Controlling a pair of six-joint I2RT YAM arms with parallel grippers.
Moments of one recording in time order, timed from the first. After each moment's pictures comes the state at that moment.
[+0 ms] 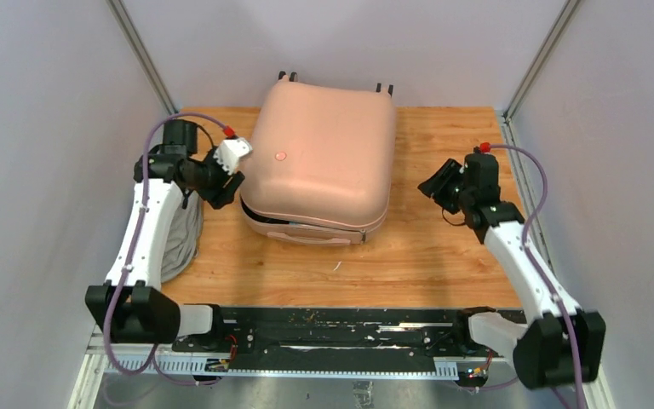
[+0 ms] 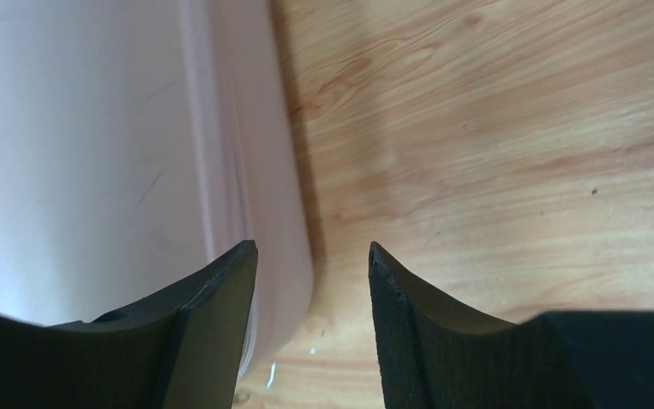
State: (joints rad) left arm -0.06 1.27 1.34 -1.04 0.33 0.78; right arm 0.15 1.00 0.82 -0.36 -0.11 0.68
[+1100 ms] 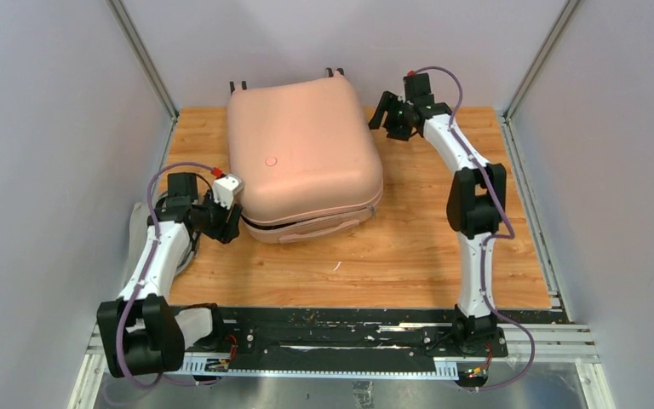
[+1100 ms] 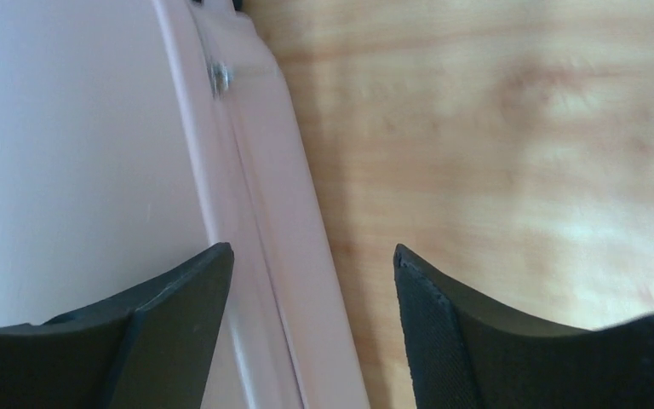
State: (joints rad) left arm 0.14 1.16 0.78 -0.62 0.41 0.54; right arm 0.23 2.30 2.16 -0.55 -0.26 0.53
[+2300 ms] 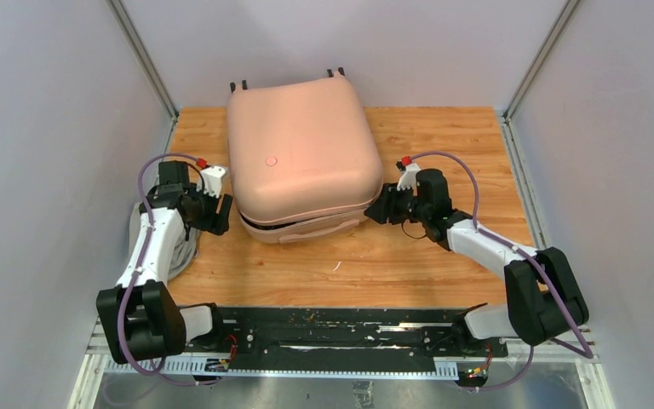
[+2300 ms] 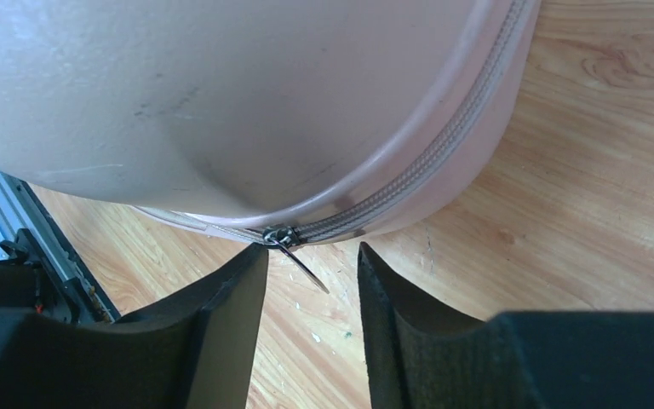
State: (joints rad) left arm 0.18 1.20 0.89 -0.73 0.30 0.45; right arm 0.39 1.35 0.66 0.16 -0.45 0.36
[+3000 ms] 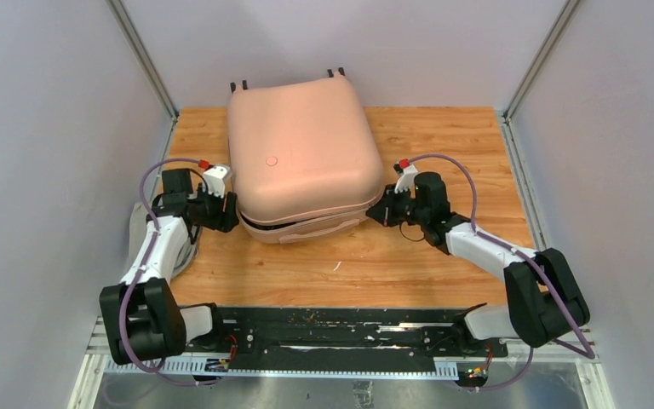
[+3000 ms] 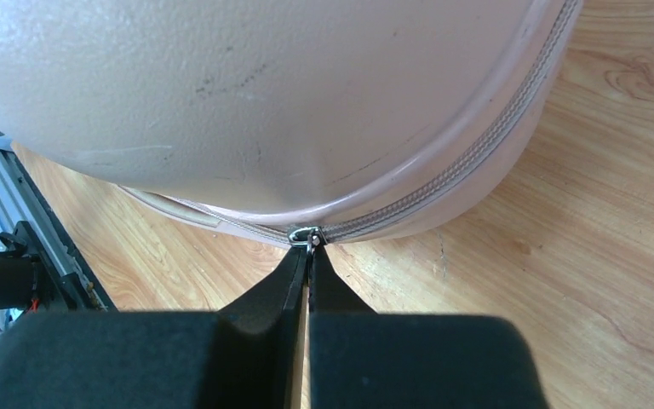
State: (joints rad) left arm 0.18 1.21 0.77 -0.48 0.45 0.40; right arm 0.41 1.34 0.64 0.23 -0.45 0.35
